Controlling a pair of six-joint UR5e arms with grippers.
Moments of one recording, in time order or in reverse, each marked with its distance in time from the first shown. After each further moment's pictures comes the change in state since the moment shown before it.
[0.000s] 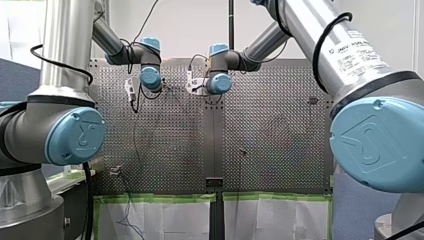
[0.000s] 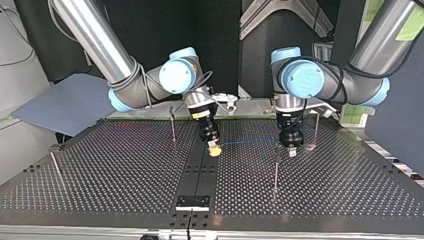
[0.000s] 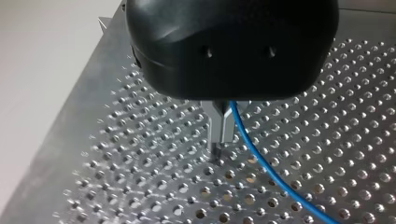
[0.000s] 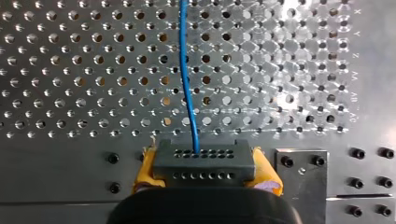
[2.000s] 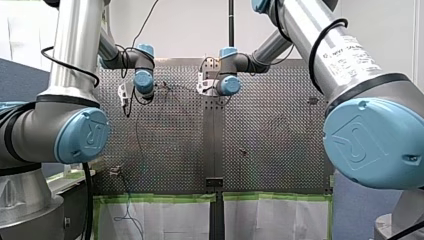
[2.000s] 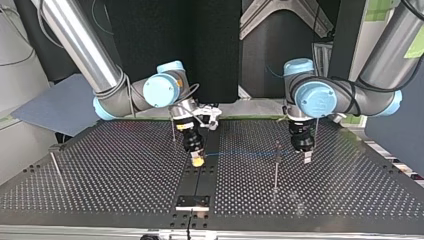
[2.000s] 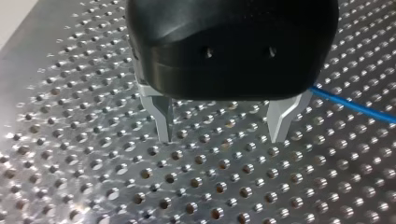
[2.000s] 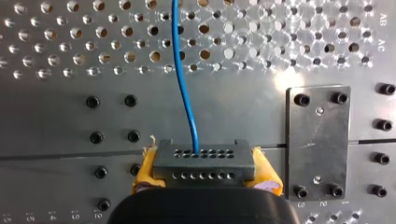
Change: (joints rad) left arm 0.098 -0.062 0.049 -0.107 0.059 -0.011; right arm -0.081 0.020 -0.031 0.002 -0.028 0.028
